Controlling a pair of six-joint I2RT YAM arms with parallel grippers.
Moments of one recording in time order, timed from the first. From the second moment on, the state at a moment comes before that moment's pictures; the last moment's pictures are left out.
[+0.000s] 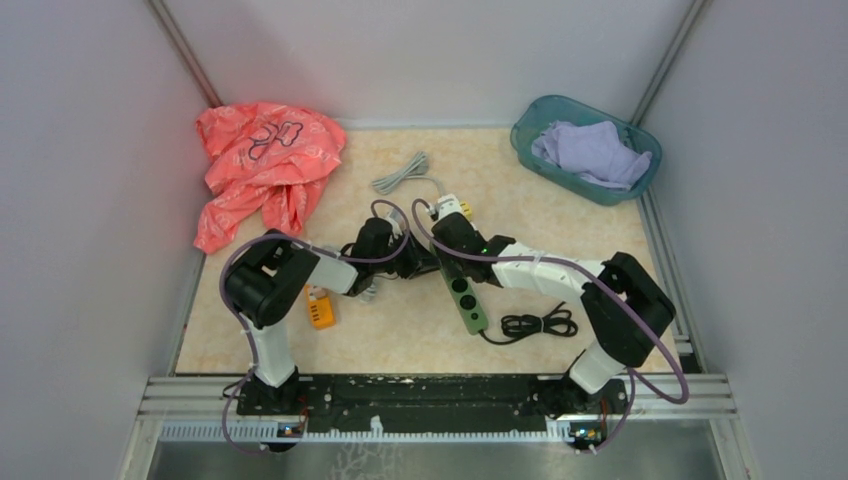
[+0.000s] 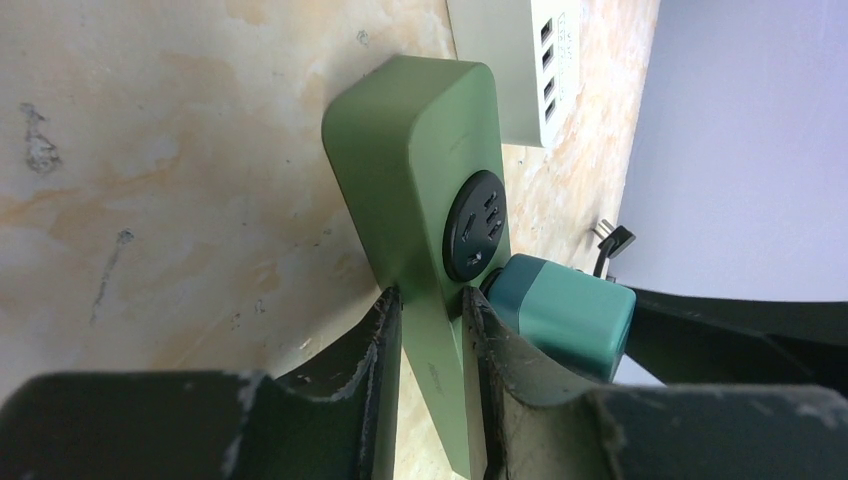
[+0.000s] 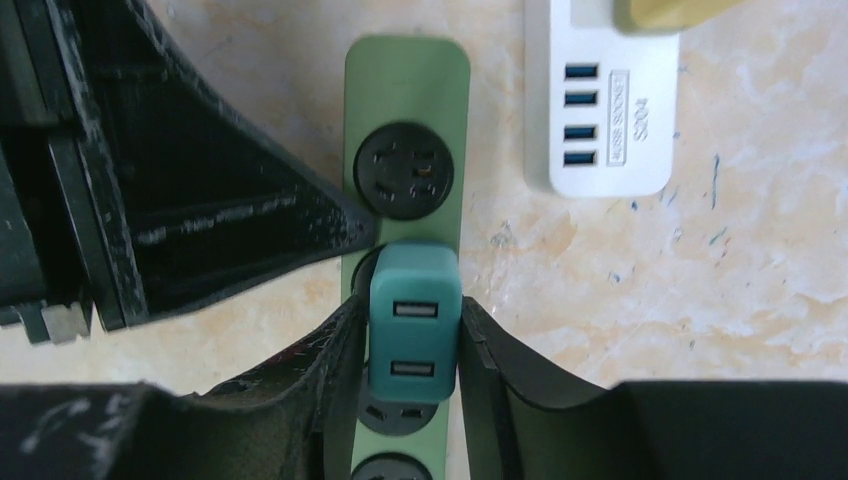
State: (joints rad) left arm -0.63 1.88 0.71 0.65 0.34 -1.08; right arm 0.82 1.58 0.96 -0.26 0.29 0.26
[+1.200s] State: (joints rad) left arm -0.63 1.88 0.71 0.66 0.33 -1.08; right arm 0.80 1.64 1.17 -0.56 0.28 0.27
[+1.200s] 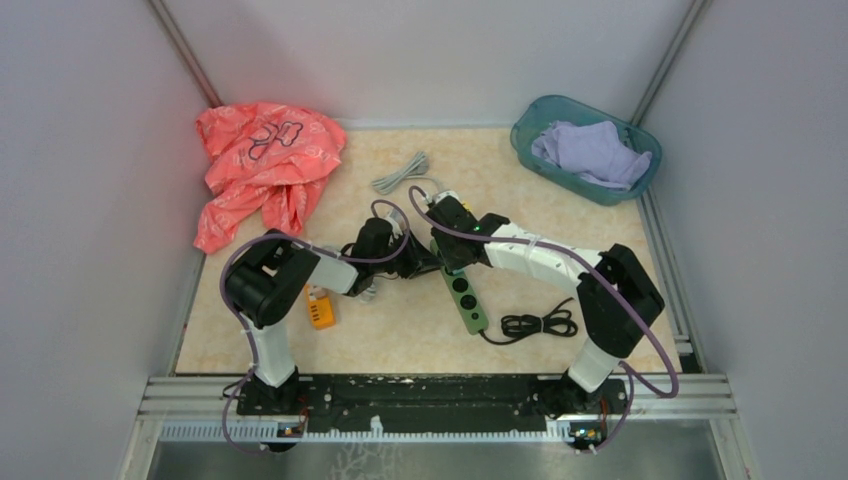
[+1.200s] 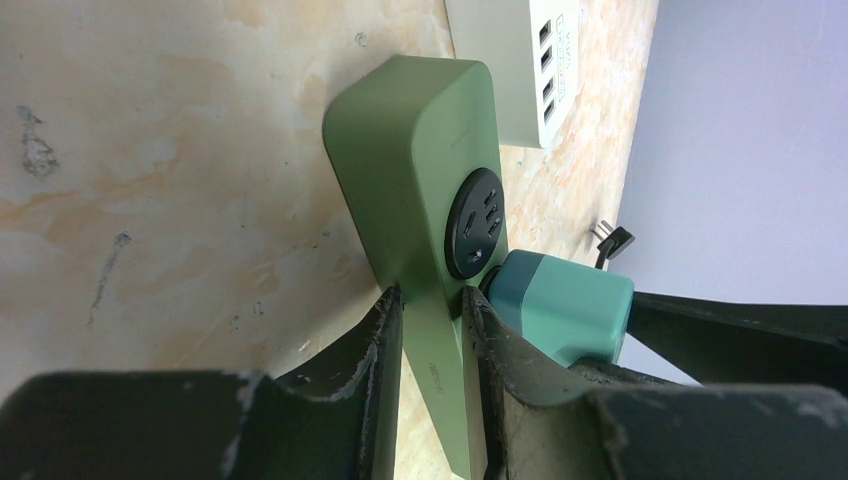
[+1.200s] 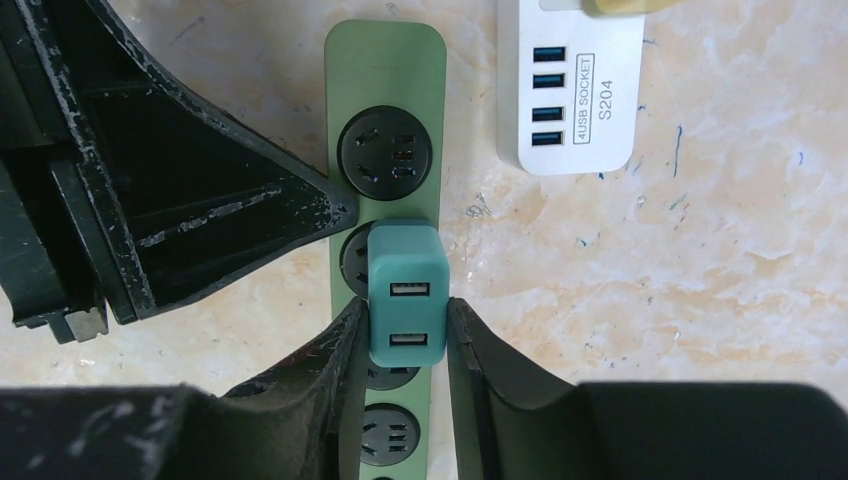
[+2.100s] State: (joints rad) left arm -0.63 1.88 0.71 0.66 0.33 -1.08; right arm 0.83 1.67 1.15 -0.54 0.31 0.24
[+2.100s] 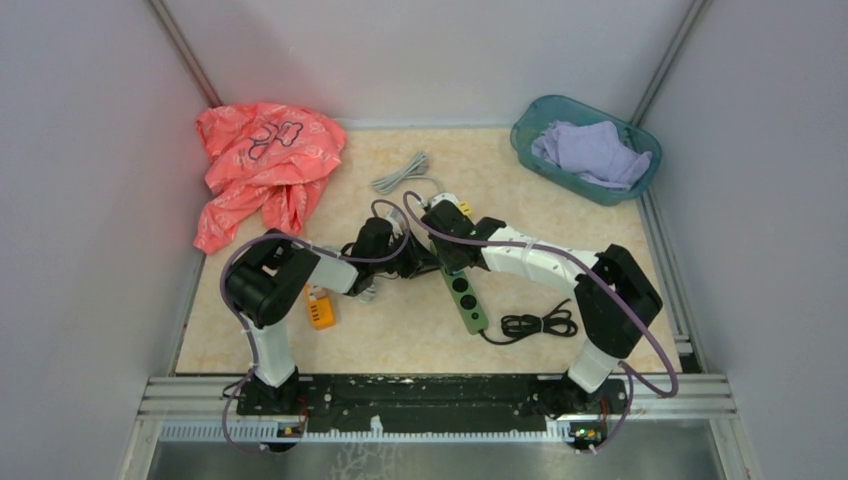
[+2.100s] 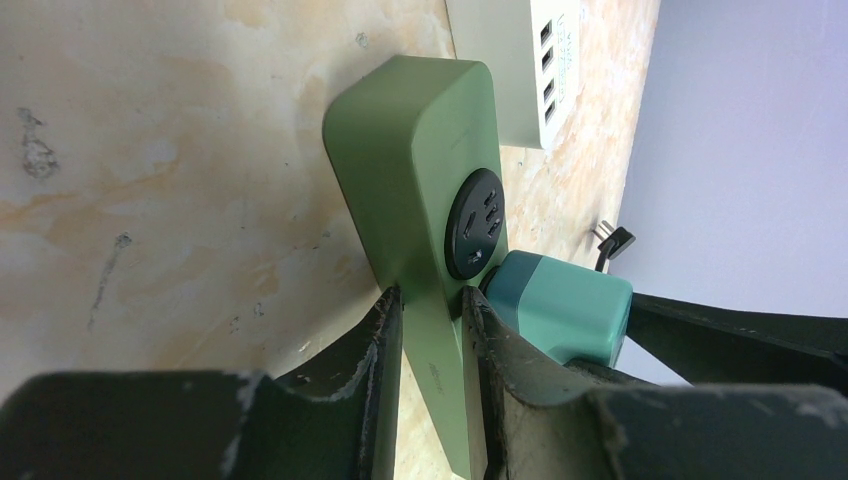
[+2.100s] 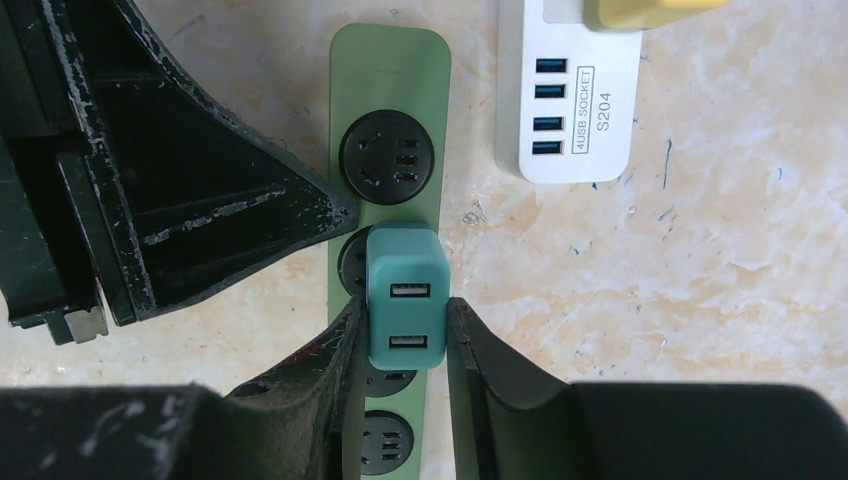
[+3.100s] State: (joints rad) left arm -0.63 1.88 0.71 0.65 0.33 -1.08; right arm 0.82 1.65 1.14 -0.51 0.30 0.27
